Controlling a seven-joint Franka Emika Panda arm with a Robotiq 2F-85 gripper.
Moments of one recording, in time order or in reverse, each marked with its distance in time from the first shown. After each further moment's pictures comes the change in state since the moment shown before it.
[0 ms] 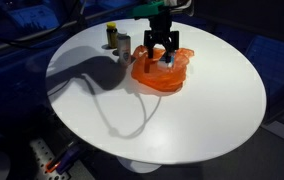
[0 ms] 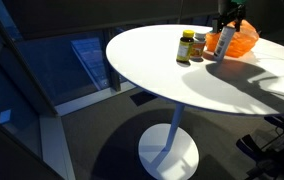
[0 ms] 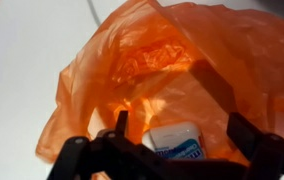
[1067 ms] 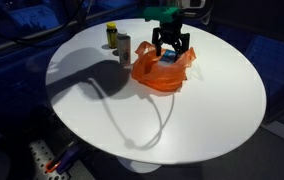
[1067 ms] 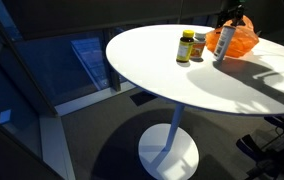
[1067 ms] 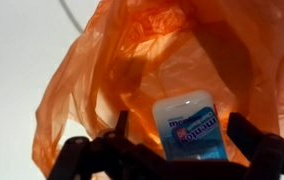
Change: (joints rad) arm -0.072 0.000 0.006 0.001 0.108 0.135 -0.121
